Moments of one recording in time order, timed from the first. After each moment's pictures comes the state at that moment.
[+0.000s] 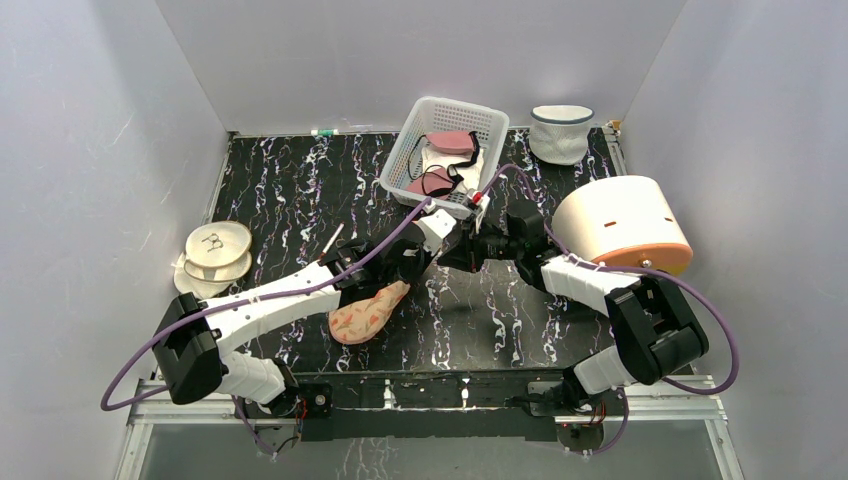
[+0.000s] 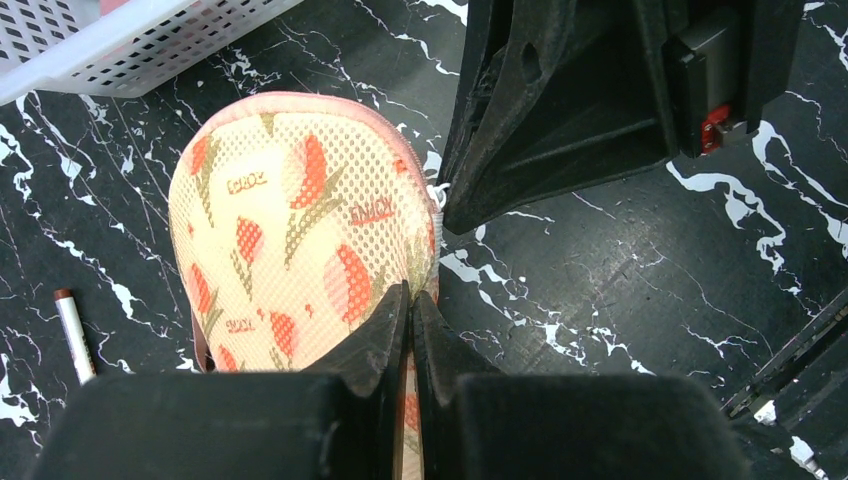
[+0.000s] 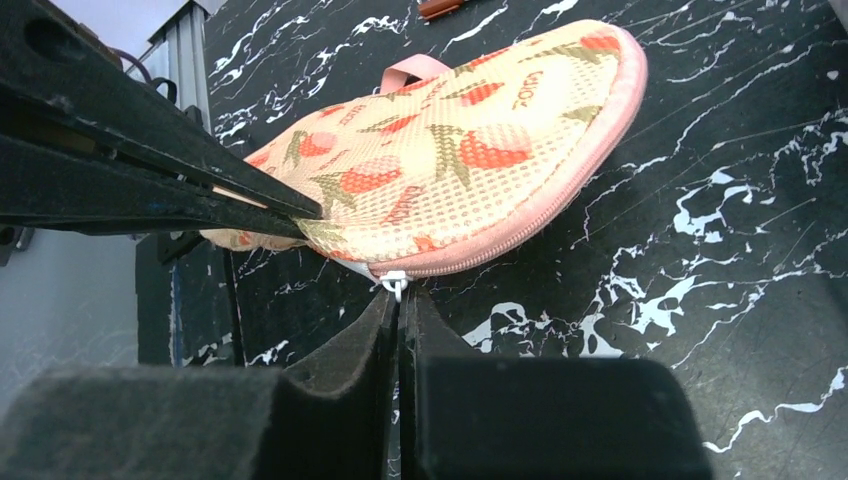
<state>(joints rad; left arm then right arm) -0.98 1.36 1.01 -0.34 -0.22 -0.01 0.43 1.45 0.67 0.42 -0.87 0.17</state>
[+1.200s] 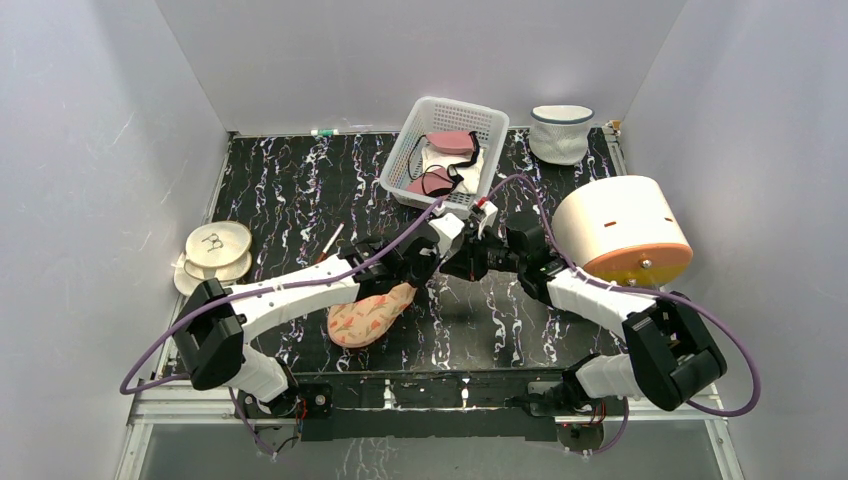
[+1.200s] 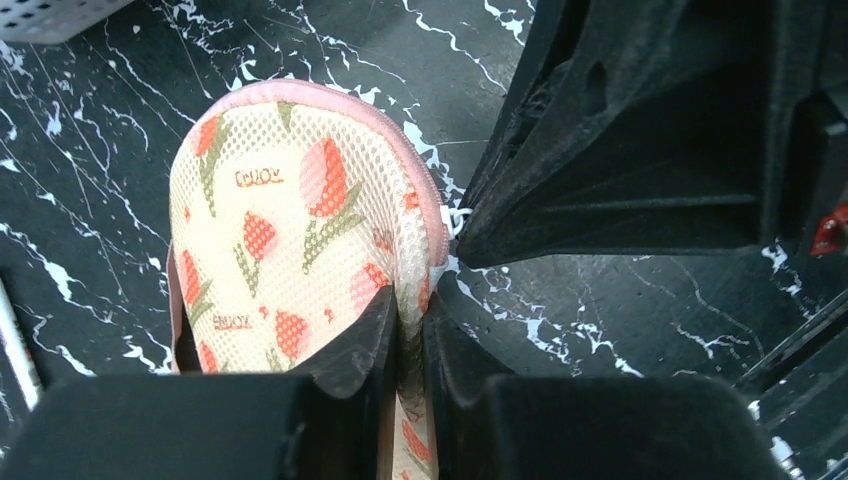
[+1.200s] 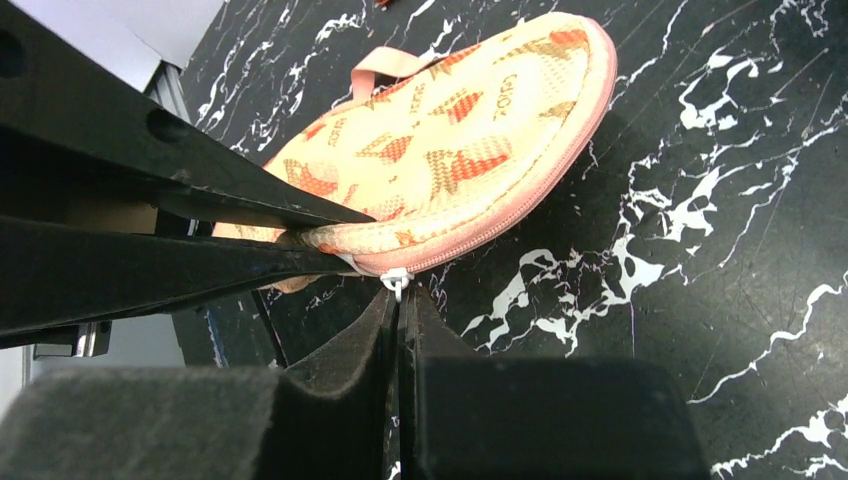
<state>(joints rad) -0.98 1.47 1.07 -0.40 -0.21 -0.10 0.50 1.32 0.60 0.33 -0.65 0.39</state>
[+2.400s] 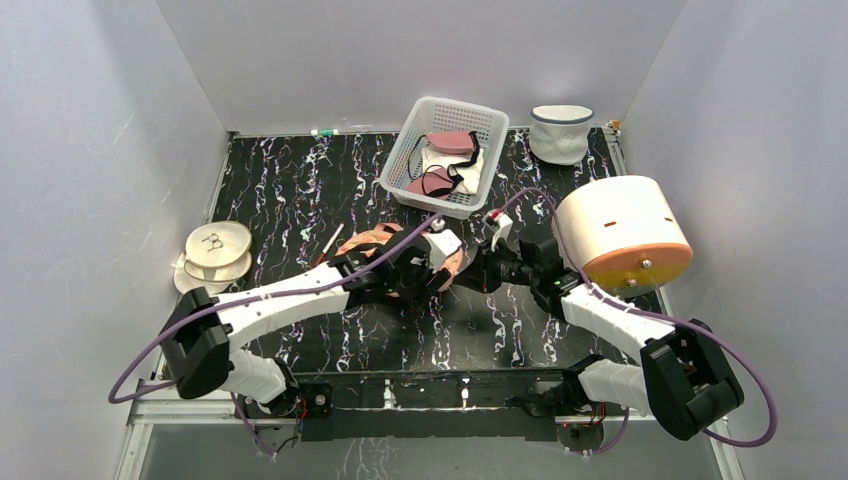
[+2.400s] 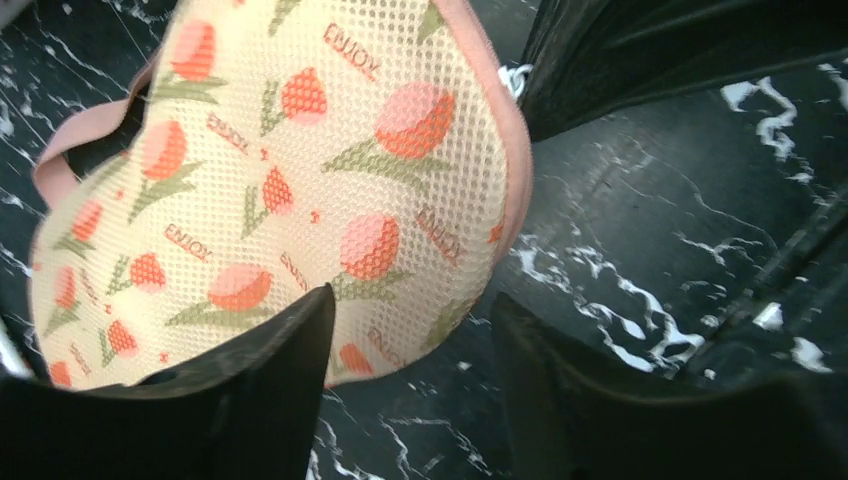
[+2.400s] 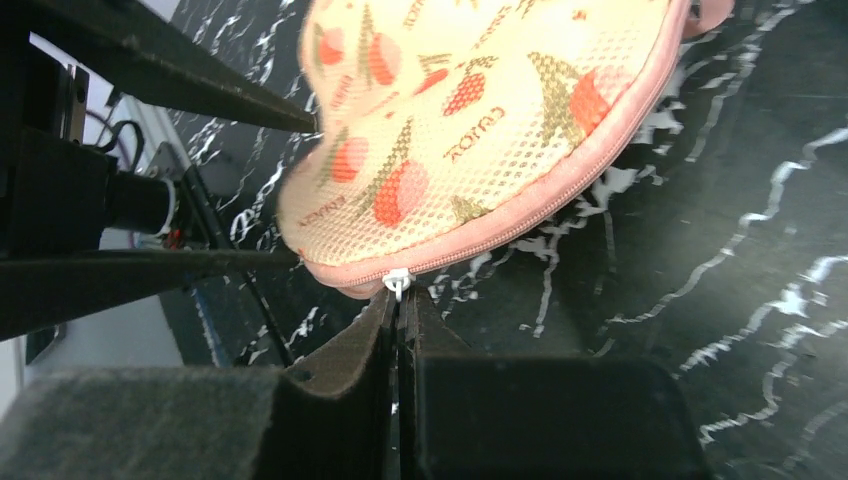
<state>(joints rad) -0.99 1.43 1.01 -0.42 -0.13 0.04 0.44 1.17 0.49 0.21 -0.62 0.37</state>
